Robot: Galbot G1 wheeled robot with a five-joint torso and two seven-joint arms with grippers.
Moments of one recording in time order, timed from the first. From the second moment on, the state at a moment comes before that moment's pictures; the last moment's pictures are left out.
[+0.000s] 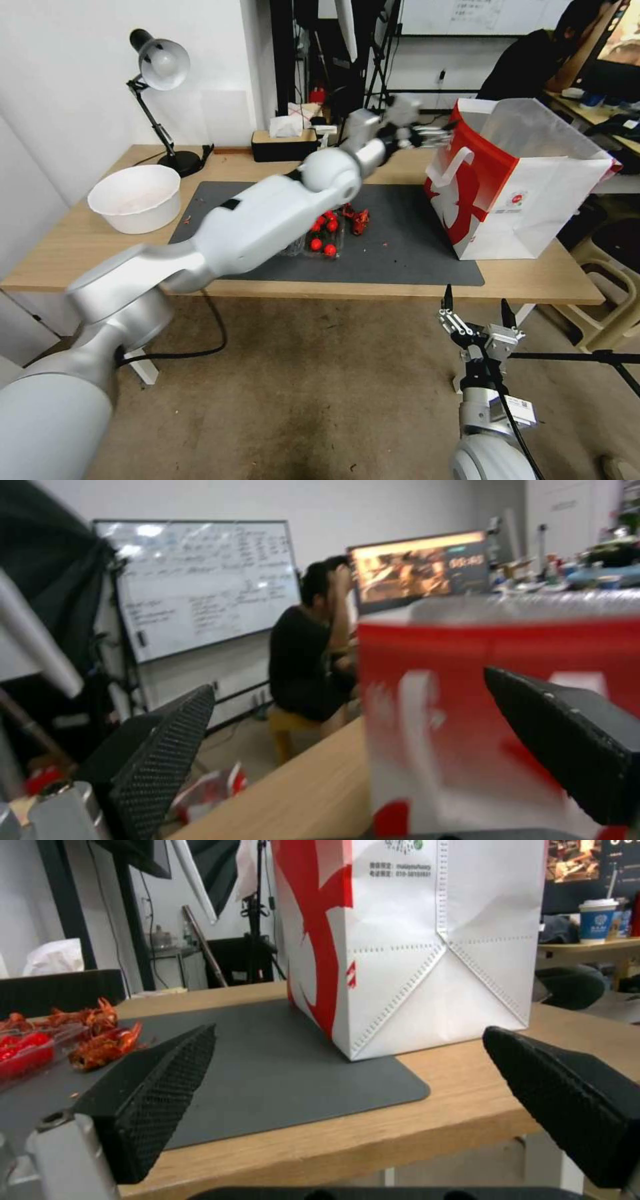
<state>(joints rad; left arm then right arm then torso) 0.00 -1.22 0.56 -1.32 -0.93 -0.01 0.00 -1.65 1.41 0.46 2.06 0.13 0.28 0.37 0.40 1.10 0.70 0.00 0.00</state>
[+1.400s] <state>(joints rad) 0.99 -0.83 -0.23 -1.79 -0.71 -0.04 -0.01 -1.68 1.42 0.43 2.07 0.09 0.29 0.36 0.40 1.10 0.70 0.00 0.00</state>
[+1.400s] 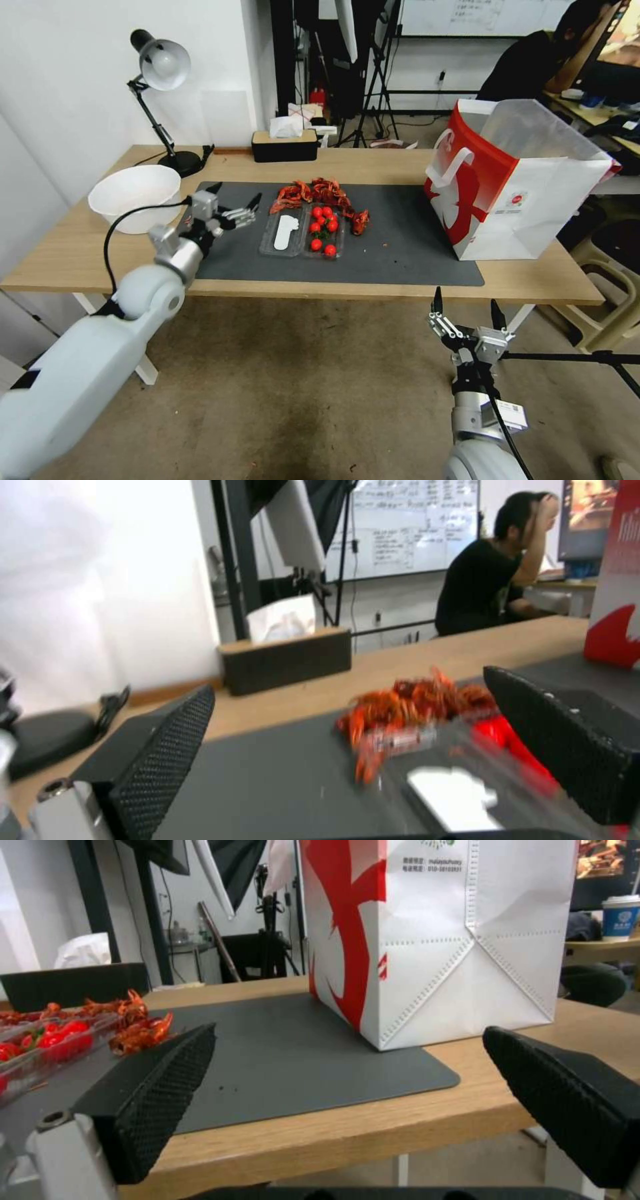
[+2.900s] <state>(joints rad) 1.54 -1.13 -0.61 -1.91 -0.37 -0.24 0.03 -1.66 1.38 0.42 2.05 0.09 0.26 0.33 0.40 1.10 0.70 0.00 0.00</state>
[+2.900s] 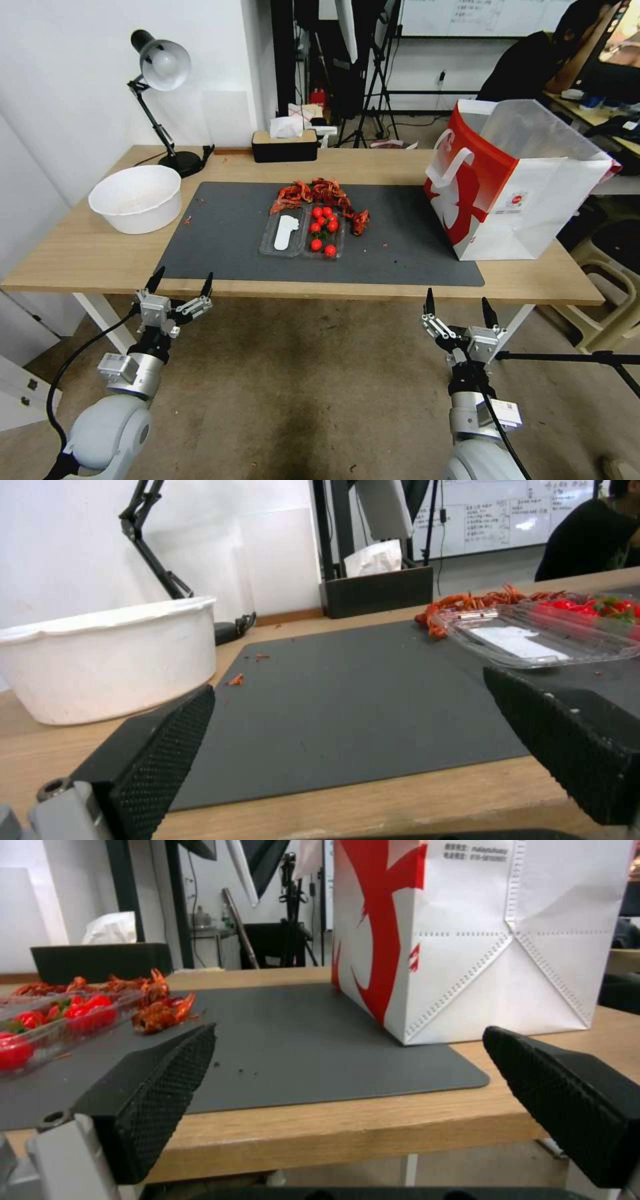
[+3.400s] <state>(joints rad) 1.56 -1.14 -0.61 -1.91 -0.36 -0.26 0.04 -1.65 1.36 0.42 2.03 0.09 0.26 0.31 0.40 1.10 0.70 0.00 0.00</state>
